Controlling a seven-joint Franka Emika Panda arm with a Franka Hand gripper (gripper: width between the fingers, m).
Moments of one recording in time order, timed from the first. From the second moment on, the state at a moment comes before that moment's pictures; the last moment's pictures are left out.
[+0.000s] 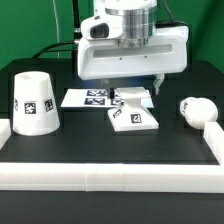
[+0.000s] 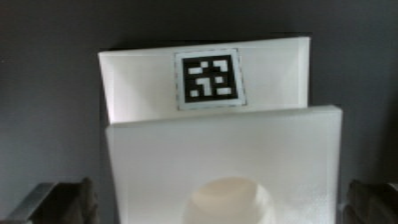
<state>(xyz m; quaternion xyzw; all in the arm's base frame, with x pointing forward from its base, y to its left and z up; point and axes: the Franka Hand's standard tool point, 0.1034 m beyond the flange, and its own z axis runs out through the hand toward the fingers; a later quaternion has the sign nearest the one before) 0.452 0.015 0.049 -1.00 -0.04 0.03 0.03</state>
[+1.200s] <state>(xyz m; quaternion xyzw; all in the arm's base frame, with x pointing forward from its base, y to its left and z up) 0.516 0.029 0.050 -1.00 -0.03 0.00 0.03</state>
